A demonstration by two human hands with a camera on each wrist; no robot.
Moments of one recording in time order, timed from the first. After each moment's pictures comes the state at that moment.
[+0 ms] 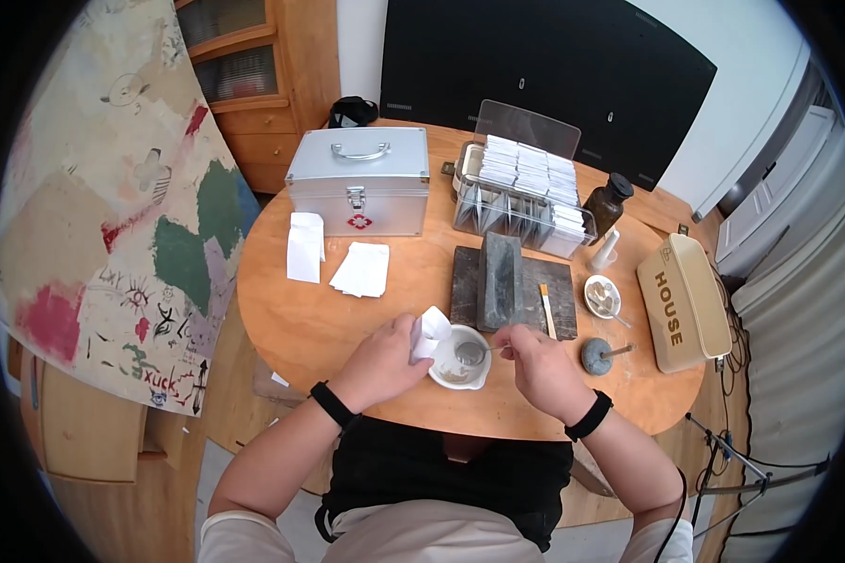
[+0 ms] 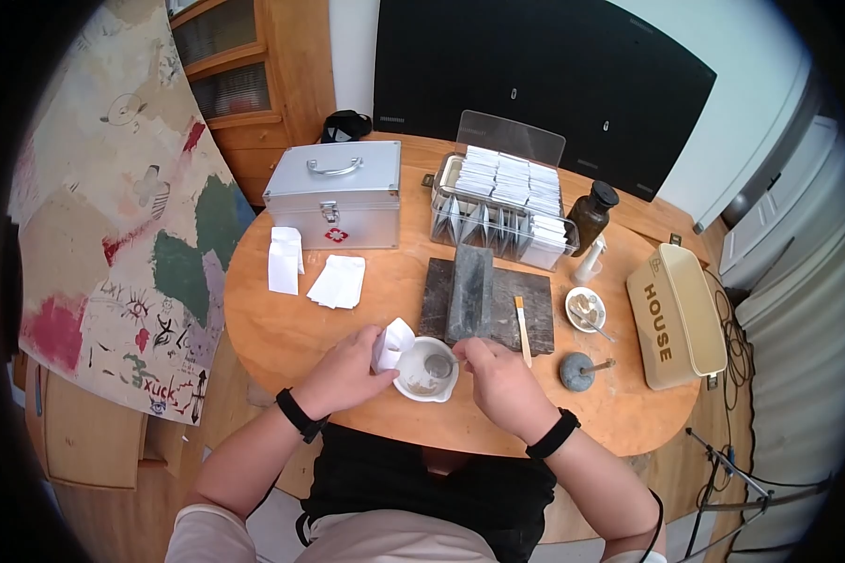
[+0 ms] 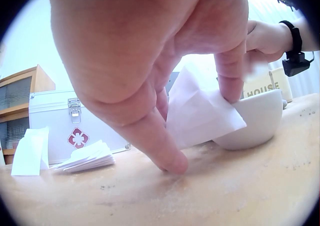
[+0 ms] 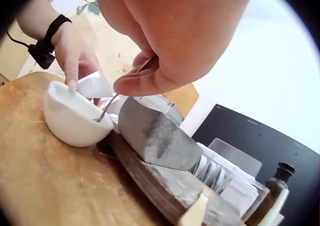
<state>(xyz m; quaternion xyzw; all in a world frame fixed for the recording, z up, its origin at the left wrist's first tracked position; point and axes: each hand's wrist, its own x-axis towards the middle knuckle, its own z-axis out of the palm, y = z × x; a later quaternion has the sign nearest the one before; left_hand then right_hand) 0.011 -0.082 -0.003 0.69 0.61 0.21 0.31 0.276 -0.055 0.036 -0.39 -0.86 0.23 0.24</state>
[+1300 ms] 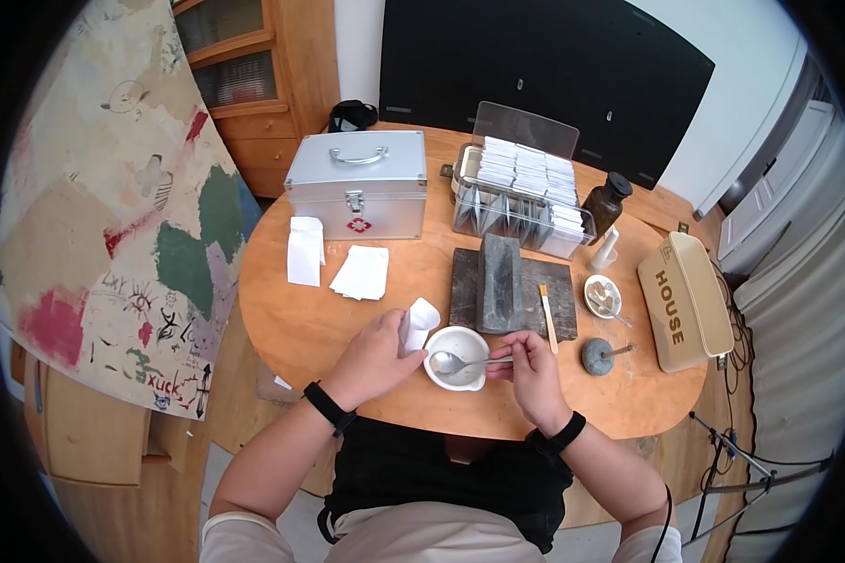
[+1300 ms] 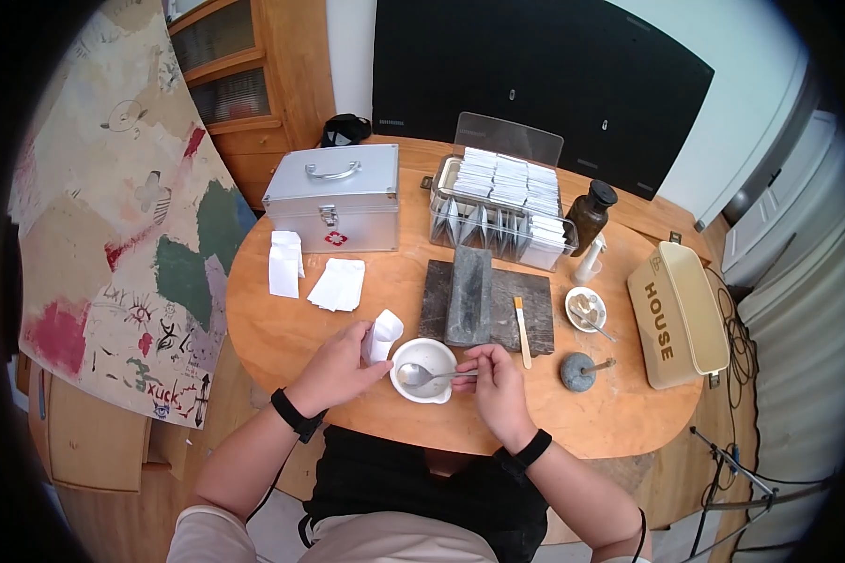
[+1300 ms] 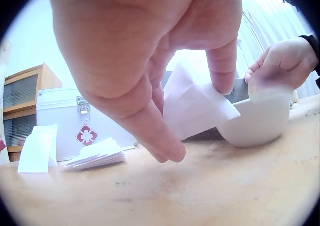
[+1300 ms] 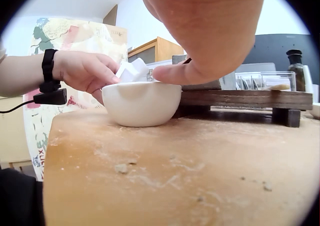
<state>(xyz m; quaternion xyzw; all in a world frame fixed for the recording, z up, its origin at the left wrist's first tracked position) 0.004 -0.082 0.002 0.67 0.62 0.25 0.31 0.273 -0.064 -0.036 -0.49 -0.51 0.58 0.41</state>
